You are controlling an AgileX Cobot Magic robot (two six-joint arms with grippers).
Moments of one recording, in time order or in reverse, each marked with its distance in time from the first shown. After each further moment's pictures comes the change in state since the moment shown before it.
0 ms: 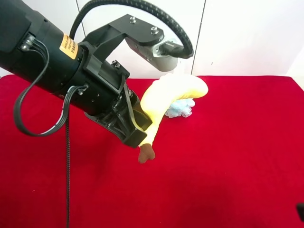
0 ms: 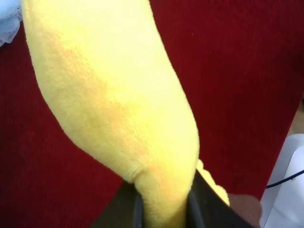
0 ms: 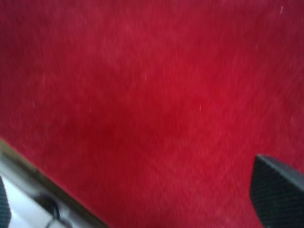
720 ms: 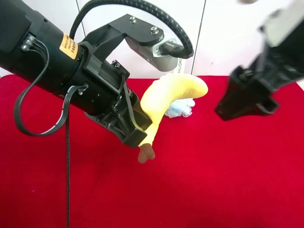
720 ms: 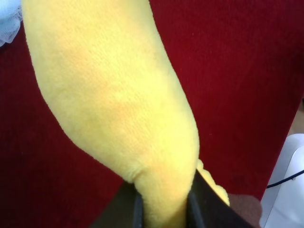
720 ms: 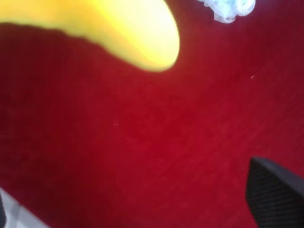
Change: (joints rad) left arm 0.000 0.000 0.000 0.001 0.000 0.000; right arm -0.001 0.914 -0.655 -0.036 0.136 -0.121
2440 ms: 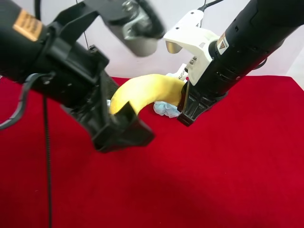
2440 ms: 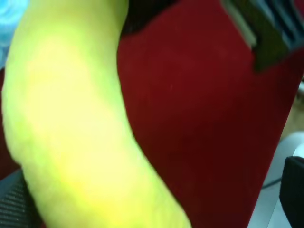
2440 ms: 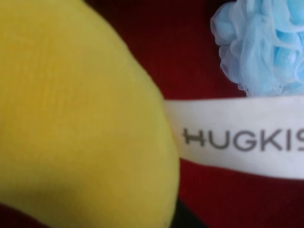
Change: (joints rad) left arm 0.000 -0.082 0.000 0.020 0.035 0.006; right arm 0.000 0.320 0.064 0.031 -0.384 -0.247
